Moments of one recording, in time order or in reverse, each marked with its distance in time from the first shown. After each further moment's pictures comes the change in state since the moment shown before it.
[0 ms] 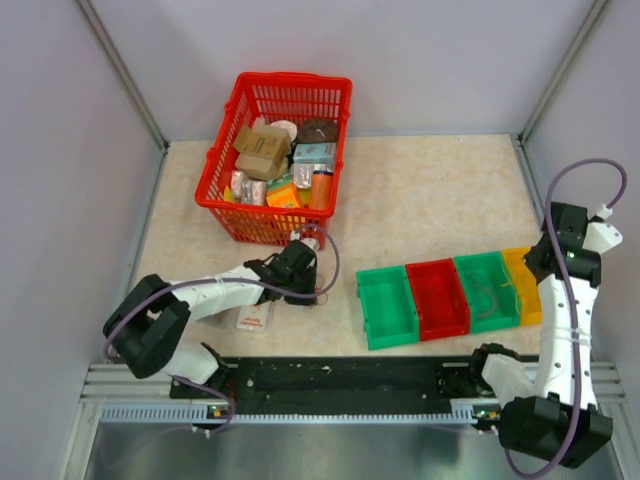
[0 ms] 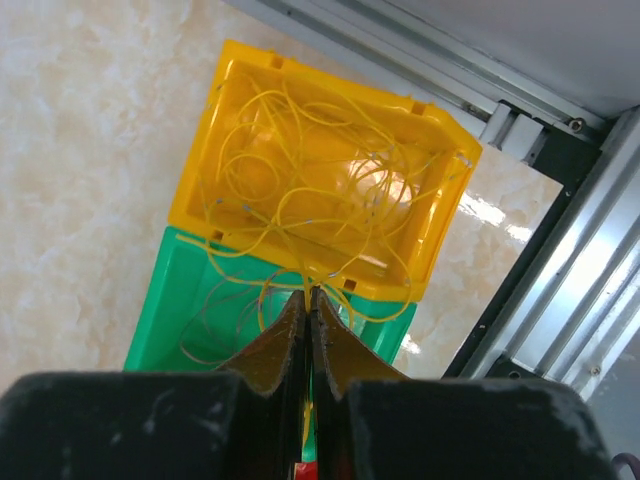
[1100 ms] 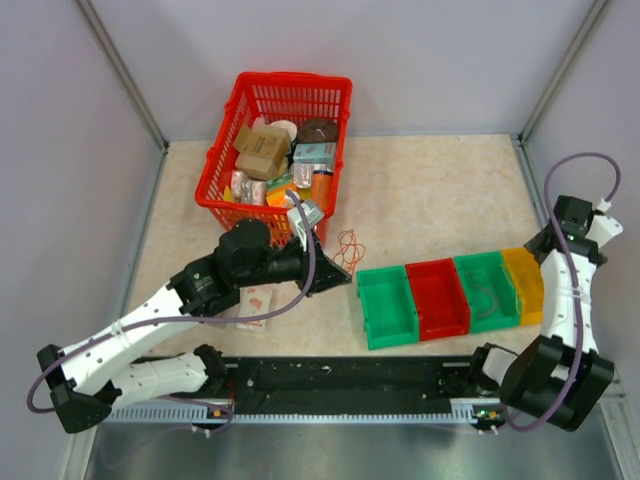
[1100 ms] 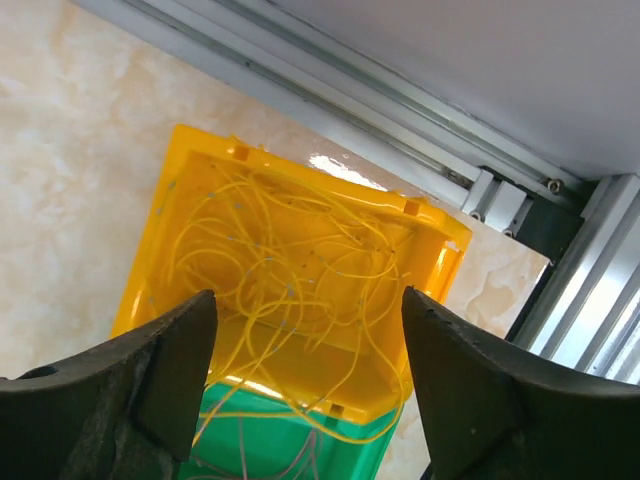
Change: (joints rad) left arm -0.167 -0.508 0.310 -0.035 0.336 0.113; right arm -0.133 0.264 -0.082 0.285 0.028 -0.143
